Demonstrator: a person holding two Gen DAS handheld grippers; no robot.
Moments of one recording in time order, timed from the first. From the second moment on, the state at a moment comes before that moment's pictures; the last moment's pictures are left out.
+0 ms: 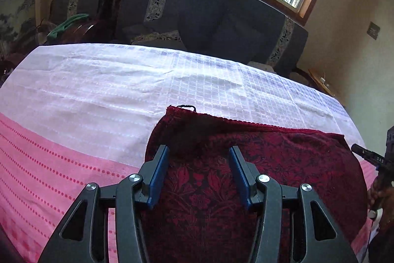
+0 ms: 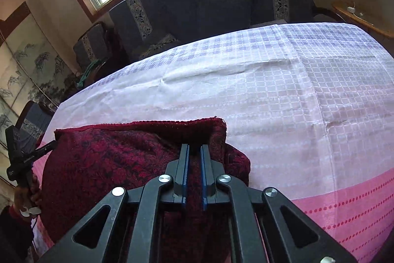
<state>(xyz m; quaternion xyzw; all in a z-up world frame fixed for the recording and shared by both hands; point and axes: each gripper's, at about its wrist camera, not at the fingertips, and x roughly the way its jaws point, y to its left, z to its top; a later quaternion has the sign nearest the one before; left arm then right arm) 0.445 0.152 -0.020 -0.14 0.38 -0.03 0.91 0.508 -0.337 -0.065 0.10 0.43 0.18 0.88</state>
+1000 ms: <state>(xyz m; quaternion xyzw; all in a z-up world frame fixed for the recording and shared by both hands) 0.368 0.170 -0.065 -0.21 0.39 0.02 0.90 0.485 -0.307 -0.082 -0.03 0.44 0.18 0.88</state>
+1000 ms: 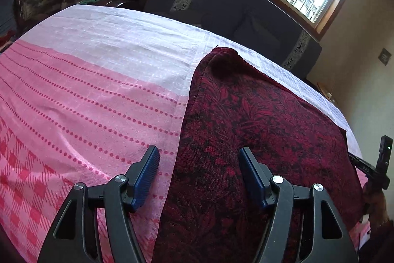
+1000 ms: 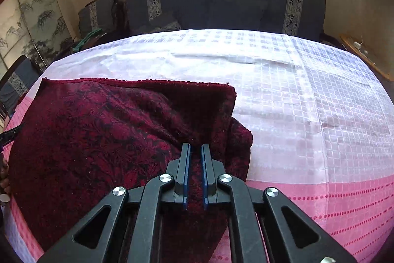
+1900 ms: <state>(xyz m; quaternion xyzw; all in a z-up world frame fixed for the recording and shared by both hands) 0.300 0.186 -0.034 -0.19 0.38 -0.04 0.90 0.294 -0.331 -0.062 0.00 0.38 0.20 0.90</state>
